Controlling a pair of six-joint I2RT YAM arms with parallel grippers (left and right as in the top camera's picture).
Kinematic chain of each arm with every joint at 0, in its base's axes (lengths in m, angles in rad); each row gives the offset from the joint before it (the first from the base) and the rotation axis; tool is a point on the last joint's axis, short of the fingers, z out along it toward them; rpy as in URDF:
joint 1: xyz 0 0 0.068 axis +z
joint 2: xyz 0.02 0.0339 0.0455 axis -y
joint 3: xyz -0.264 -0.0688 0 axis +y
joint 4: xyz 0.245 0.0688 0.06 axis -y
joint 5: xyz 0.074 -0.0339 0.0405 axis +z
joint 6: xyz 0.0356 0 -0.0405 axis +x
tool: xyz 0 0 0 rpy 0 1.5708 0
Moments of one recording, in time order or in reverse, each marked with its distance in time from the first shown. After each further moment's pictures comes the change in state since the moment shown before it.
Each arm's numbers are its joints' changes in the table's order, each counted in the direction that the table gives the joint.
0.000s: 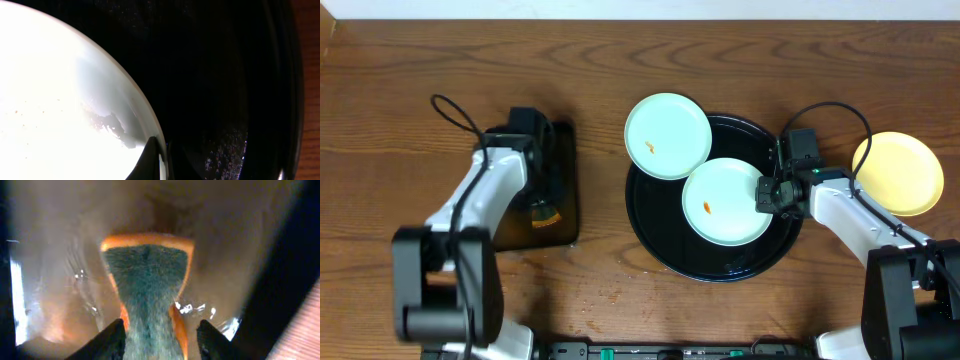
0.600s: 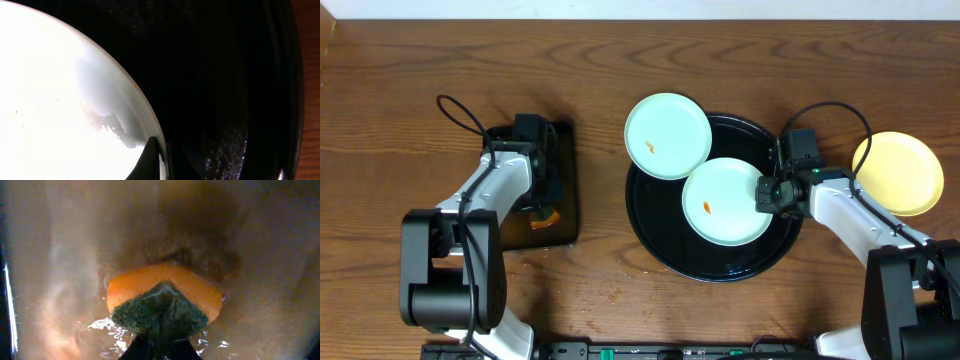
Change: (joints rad) left arm -0.001 -0.092 0.058 0.132 0.097 0.015; right arm 0.000 0.000 0.000 -0.001 0.000 0.000
